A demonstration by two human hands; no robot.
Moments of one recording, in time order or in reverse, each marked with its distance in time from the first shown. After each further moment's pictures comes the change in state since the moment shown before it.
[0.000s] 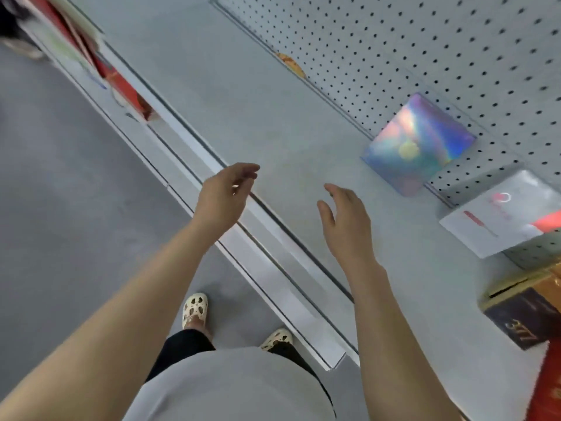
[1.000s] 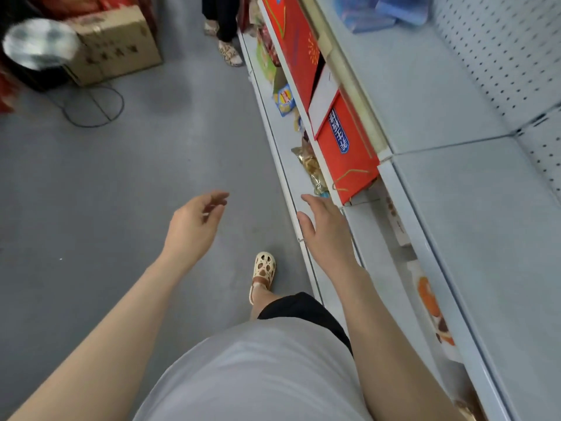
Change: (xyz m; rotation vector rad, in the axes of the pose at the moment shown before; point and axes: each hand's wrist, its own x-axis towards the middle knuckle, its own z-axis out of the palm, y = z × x) left_hand 0.139 -0.299 -0.476 0.094 0.447 -0.435; right_hand 0.246 -0.462 0.376 0.057 -0.436 -0.464
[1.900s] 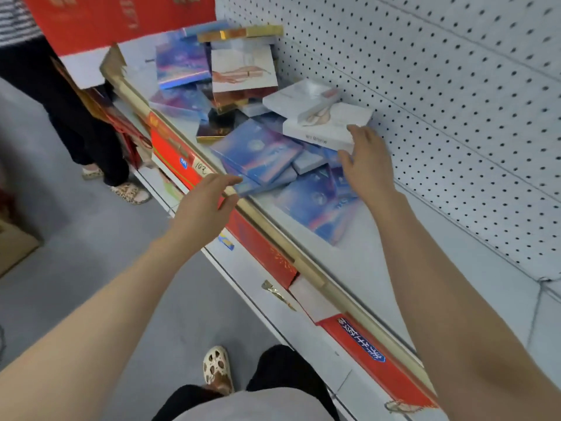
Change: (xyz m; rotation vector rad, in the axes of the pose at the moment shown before) left_hand 0.677 0.250 0.025 0.237 -0.333 0.729; right_hand 0.630 0.088 -0.205 -0.314 0.543 0.372
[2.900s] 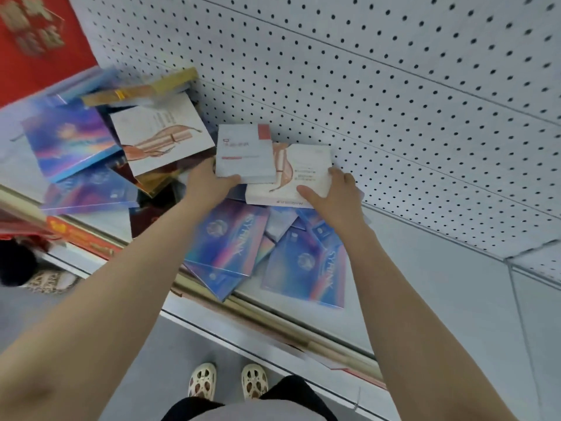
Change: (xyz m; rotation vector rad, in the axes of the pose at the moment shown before) left_hand 0.274 0.015 0.041 -0.387 -0.265 -0.228; right_hand 0.071 -0.003 0.037 0.160 -0.055 0.659
